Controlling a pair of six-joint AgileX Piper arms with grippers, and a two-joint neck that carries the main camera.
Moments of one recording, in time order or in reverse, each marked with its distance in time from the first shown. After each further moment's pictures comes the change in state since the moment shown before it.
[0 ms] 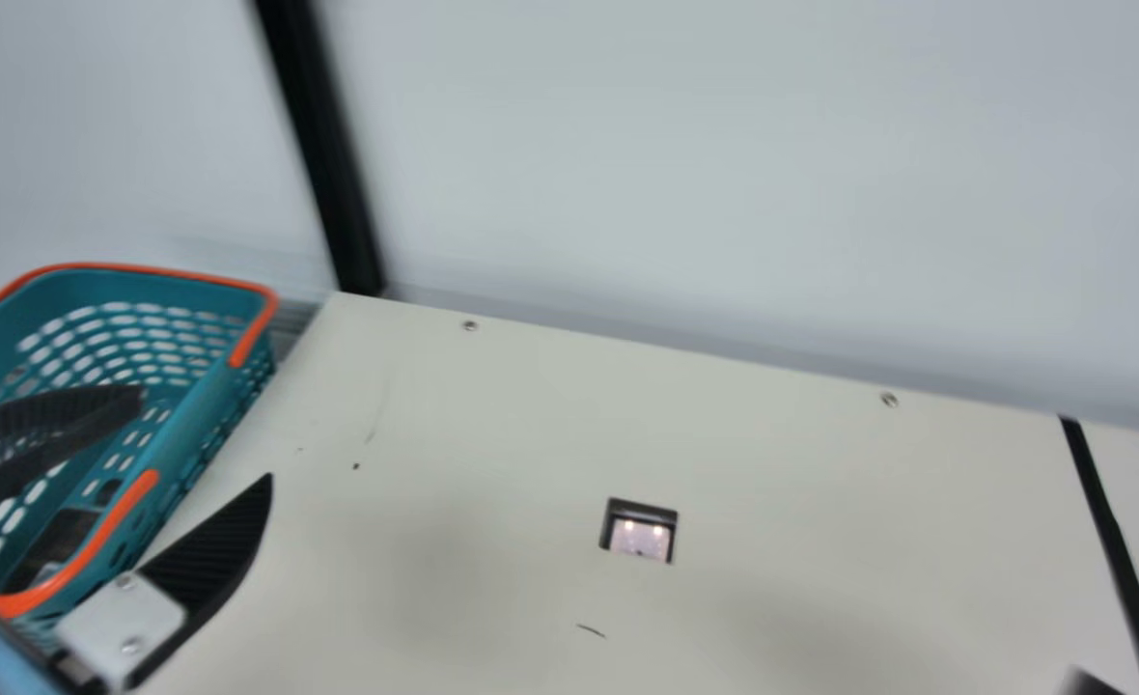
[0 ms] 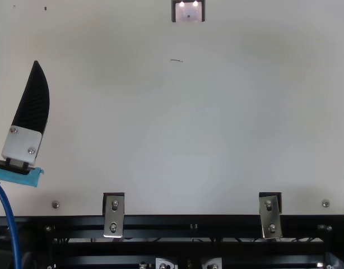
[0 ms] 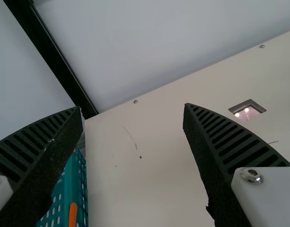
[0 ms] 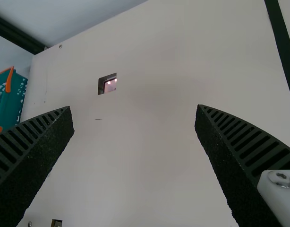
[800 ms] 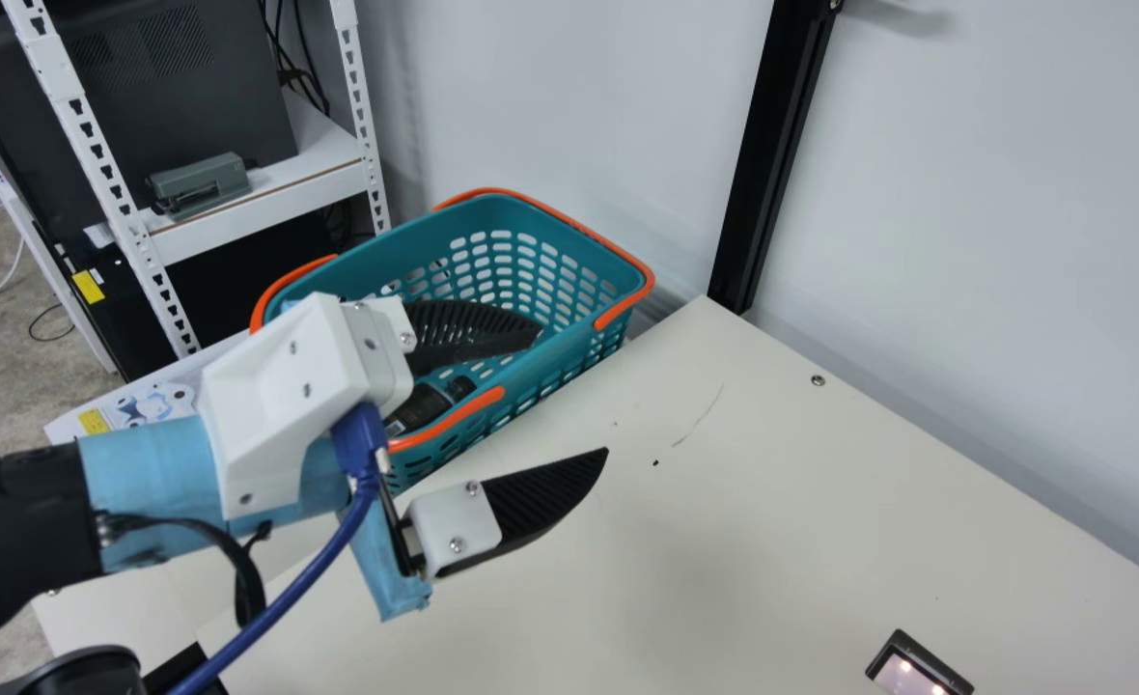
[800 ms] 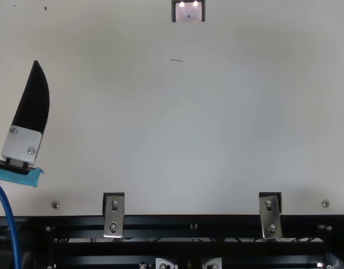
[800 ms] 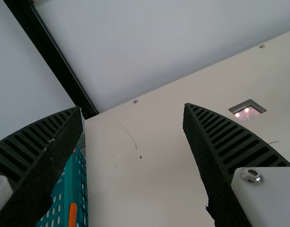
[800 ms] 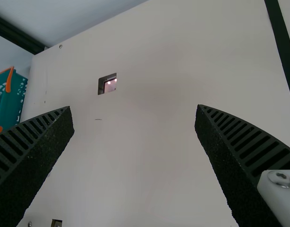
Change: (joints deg) left arm 0.0 0.0 0.0 0.0 0.0 0.0; right arm 0.0 0.0 0.0 0.0 0.0 0.0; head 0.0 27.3
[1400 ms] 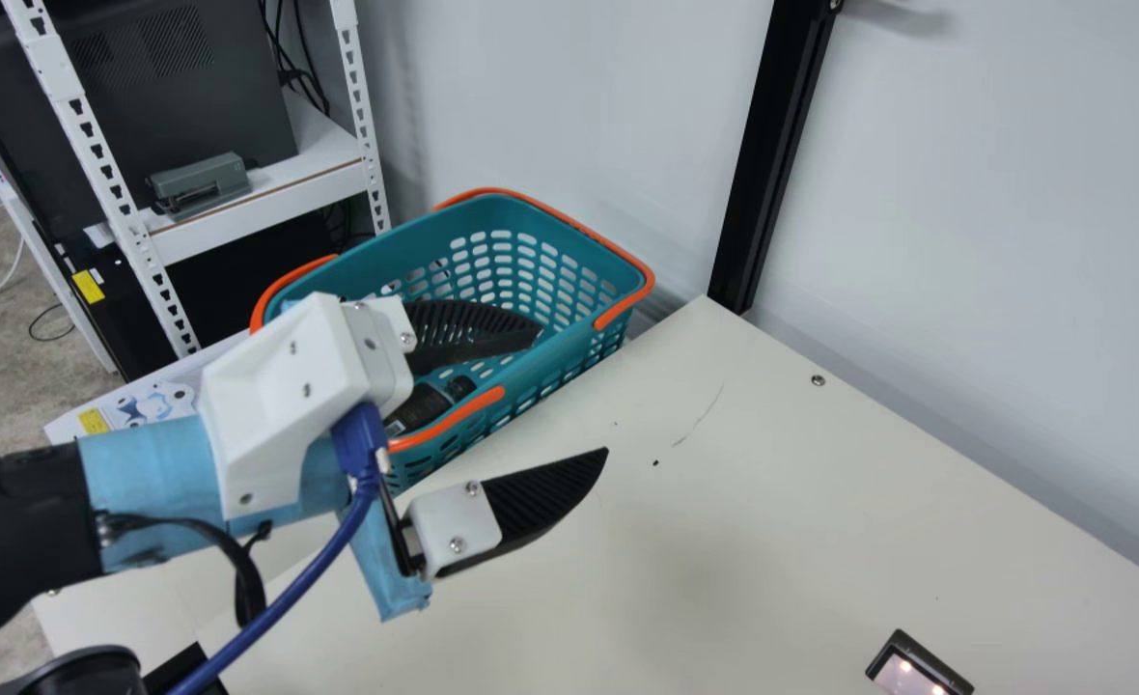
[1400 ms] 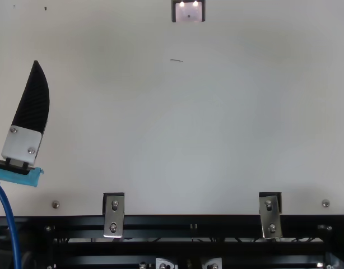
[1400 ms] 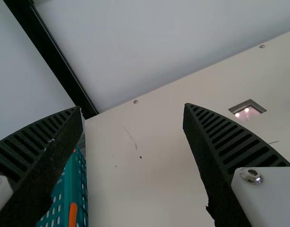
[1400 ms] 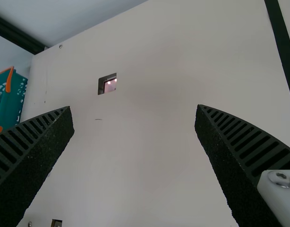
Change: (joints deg) left arm 0.0 0.0 0.0 0.0 0.0 0.0; right arm 0.0 0.0 0.0 0.0 0.0 0.0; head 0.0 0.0
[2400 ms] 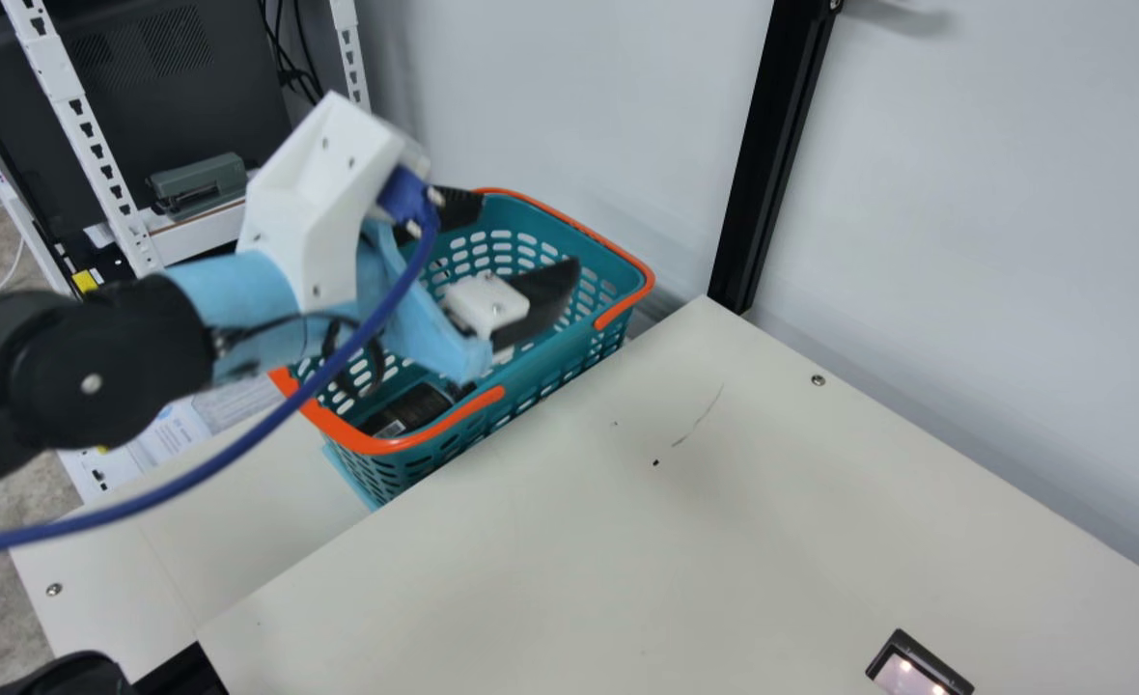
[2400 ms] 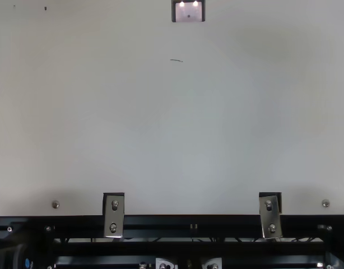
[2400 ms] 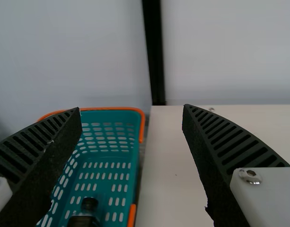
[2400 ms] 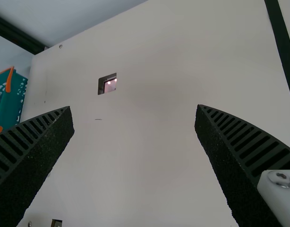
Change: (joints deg) left arm 17.7 18.9 -13.5 11.3 -4.1 -22.1; right arm 0.0 0.0 0.0 0.0 0.0 0.0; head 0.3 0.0
